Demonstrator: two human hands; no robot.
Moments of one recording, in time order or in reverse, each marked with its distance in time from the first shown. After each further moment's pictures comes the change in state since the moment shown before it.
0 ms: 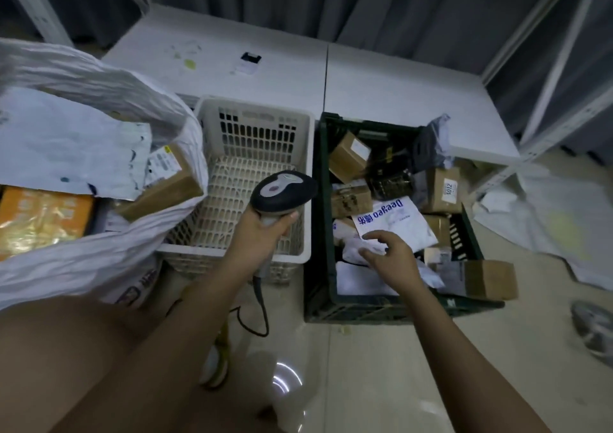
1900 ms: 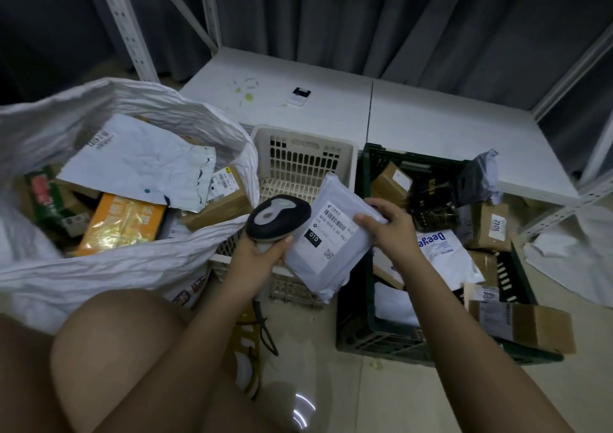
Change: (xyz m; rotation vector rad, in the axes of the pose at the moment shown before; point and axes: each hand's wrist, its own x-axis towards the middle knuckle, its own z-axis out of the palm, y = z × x) left_hand -0.022 -0.013 -0.069 0.024 0.167 0.014; right_hand 0.040 -0.118 0.028 0.492 -0.028 -0.067
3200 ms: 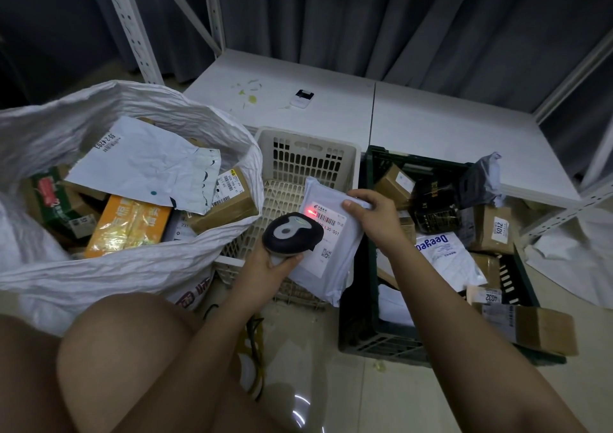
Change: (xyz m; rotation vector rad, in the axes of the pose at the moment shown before) left_hand -0.002 -0.016 -0.003 0.183 -0.112 0.076; right_hand 0.023 -0.017 0.028 -0.063 -0.067 -0.005
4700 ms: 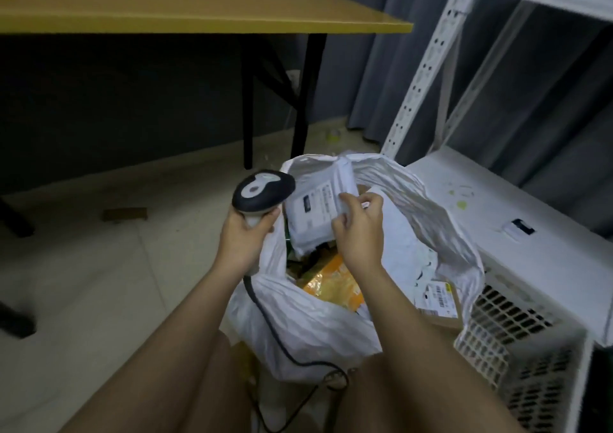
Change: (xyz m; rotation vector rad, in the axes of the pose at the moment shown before) left_hand -0.031 -0.024 -0.359 -0.252 0.983 -0.044; right_hand -0.025 -0.167 0.404 -0.387 -0.239 -0.809
